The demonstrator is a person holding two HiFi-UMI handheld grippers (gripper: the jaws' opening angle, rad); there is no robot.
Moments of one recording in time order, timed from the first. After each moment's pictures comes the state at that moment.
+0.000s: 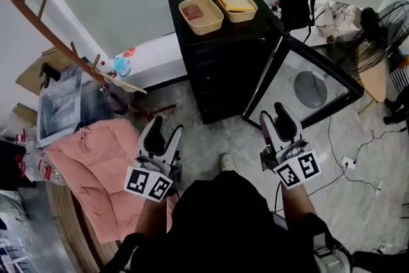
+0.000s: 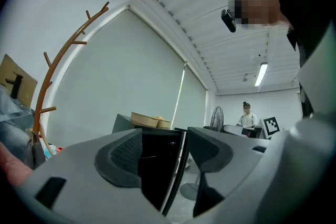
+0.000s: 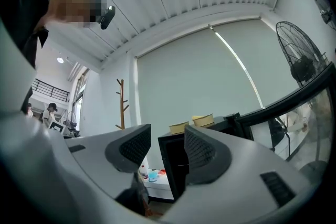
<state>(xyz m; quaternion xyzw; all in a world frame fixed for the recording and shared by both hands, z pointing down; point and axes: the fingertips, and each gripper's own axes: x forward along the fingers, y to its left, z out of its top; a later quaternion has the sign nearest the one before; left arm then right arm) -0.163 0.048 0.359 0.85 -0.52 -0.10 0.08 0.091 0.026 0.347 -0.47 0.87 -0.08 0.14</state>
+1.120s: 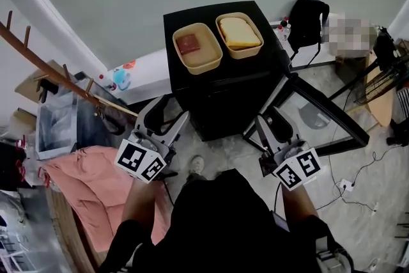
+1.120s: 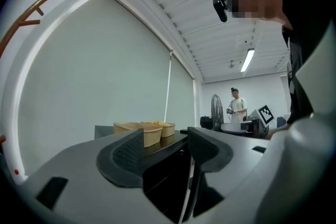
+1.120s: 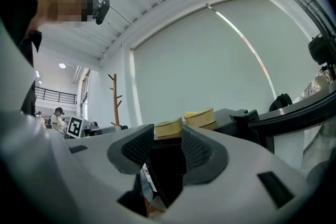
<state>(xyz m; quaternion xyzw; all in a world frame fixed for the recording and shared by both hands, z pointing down) -0.123 -0.123 0.329 0.89 -0.45 -0.03 0.02 0.090 -0.113 0.352 -0.42 0.89 -0.13 0.10</state>
